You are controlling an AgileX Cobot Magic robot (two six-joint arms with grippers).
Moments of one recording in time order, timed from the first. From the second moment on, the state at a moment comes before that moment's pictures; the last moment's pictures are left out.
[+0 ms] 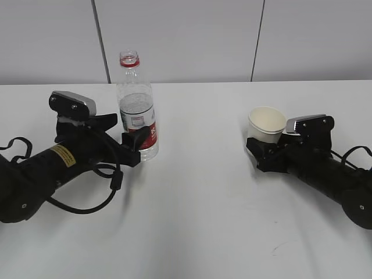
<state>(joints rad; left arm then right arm) -0.35 2.08 -0.71 0.28 -1.14 -0.13 0.05 2.25 -0.77 -0.36 -1.15 0.18</state>
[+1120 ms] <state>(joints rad) -0.35 2.18 -0.85 0.28 -1.14 -0.22 0.05 2.25 -0.77 -0.36 -1.15 0.18</state>
